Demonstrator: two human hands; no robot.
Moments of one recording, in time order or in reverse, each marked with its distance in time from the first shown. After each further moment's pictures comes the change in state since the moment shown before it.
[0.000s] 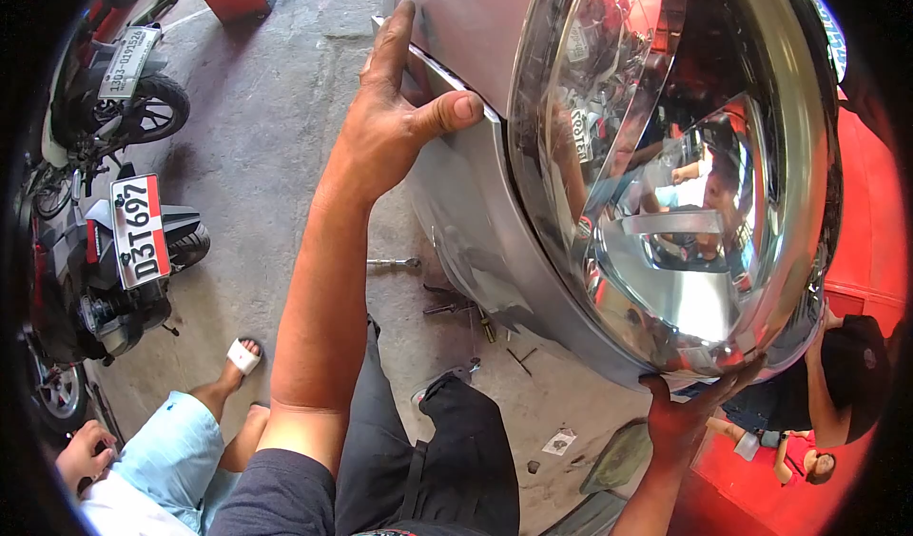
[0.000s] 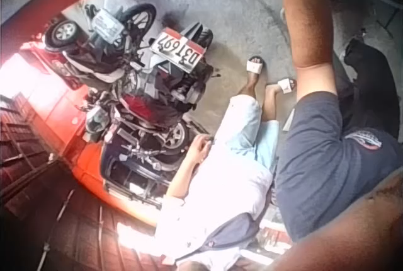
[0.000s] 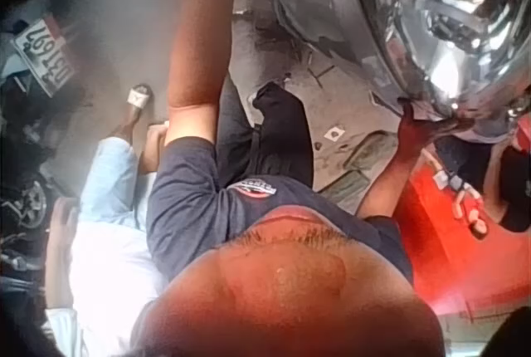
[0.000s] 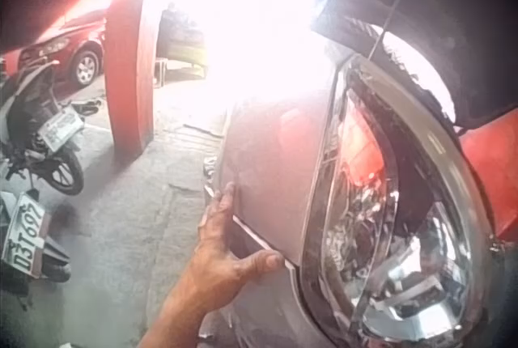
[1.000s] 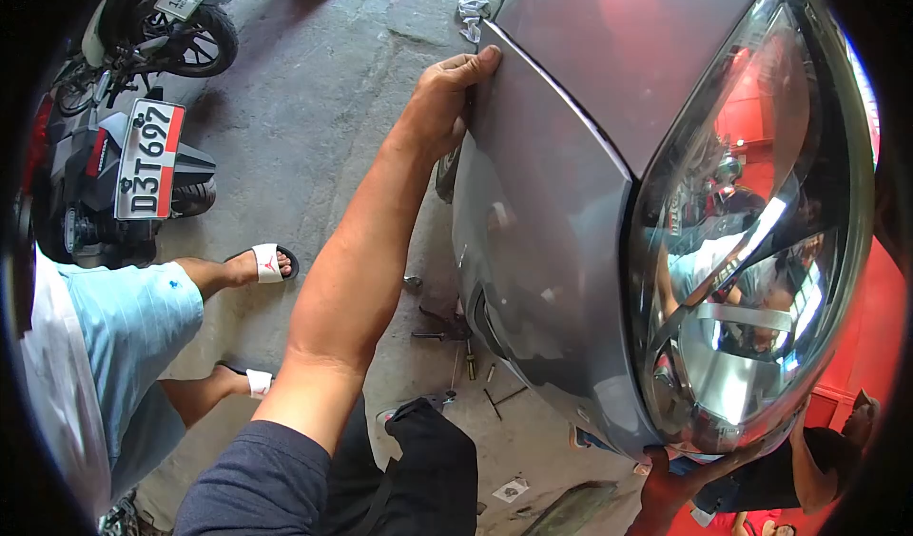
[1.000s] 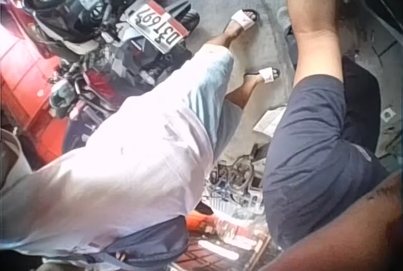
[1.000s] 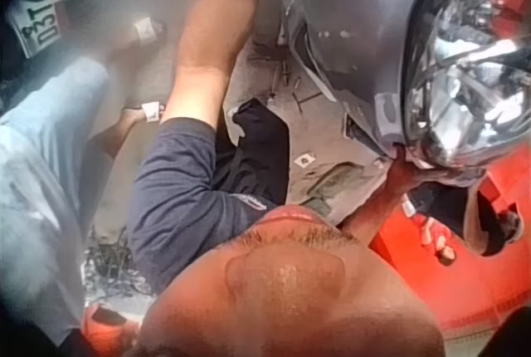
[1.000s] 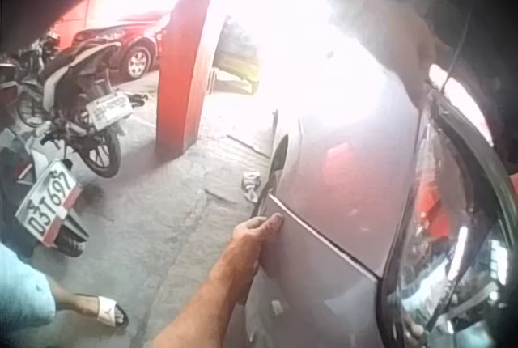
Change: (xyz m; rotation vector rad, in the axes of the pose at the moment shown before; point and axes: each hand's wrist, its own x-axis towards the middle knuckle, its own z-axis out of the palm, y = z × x) left_hand 0.040 -0.116 -0.051 -0.708 0.121 -0.306; right_hand -0.019 0.004 0.015 -0.014 0.058 0.006
